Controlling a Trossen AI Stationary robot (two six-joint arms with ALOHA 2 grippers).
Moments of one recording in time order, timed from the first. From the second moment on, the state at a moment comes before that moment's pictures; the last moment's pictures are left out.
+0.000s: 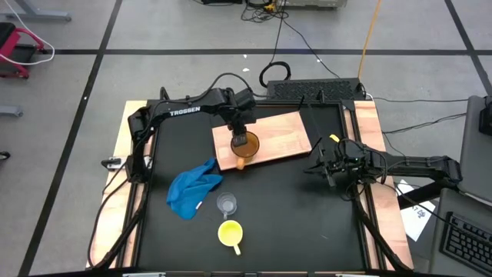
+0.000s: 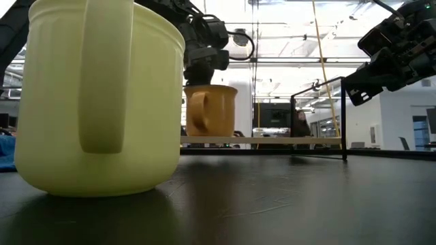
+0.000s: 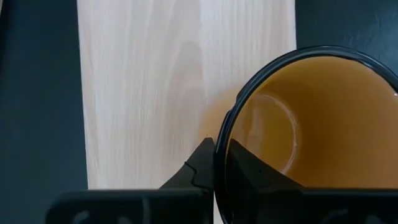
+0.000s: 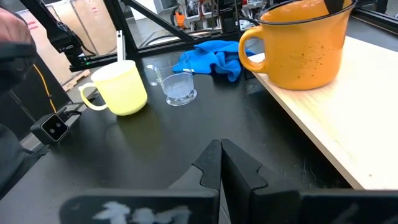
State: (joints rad) left arm 0.41 1.99 1.76 -1.00 0.19 0.17; right arm -0.16 0.33 0.06 0.01 -0.32 0.17
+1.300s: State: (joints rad) left arm 0.39 1.92 1.75 -1.10 0.06 -0.07; right arm -0.16 0.33 0.02 0.14 -0.32 0.19
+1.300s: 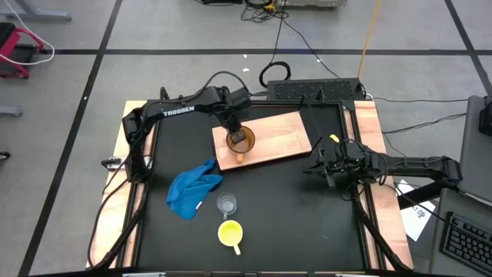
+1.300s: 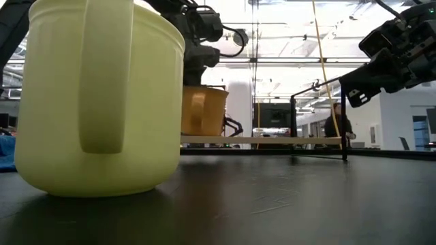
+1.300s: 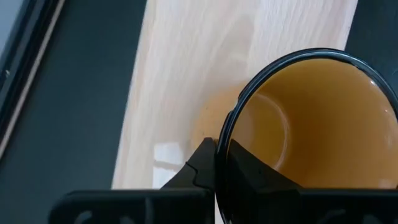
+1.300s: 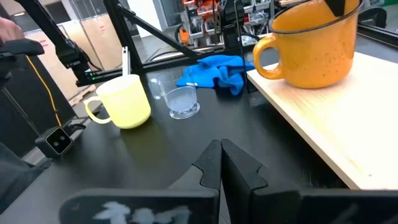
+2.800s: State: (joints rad) left arm 0.31 1.82 1.62 -0.97 0.07 -0.11; right arm -0.16 0.33 0.02 0.16 -0.32 0.20
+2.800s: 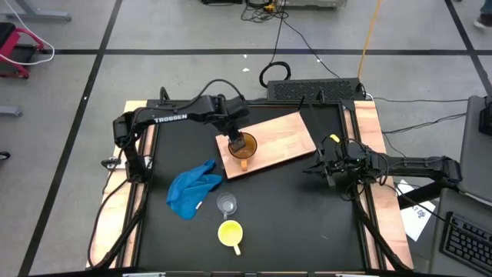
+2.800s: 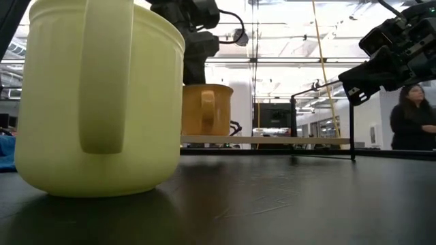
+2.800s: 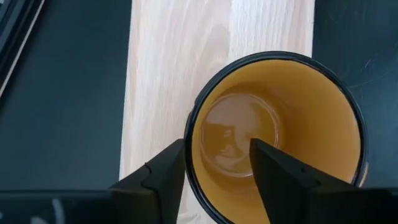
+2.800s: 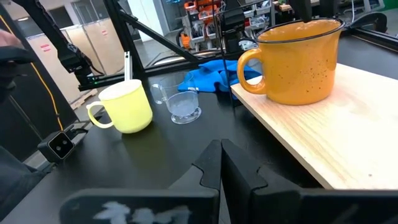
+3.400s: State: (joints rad) left arm 0.31 1.76 1.63 -0.93 0.05 -0.01; right arm -0.16 0.33 0.02 0.16 -0.32 0.22
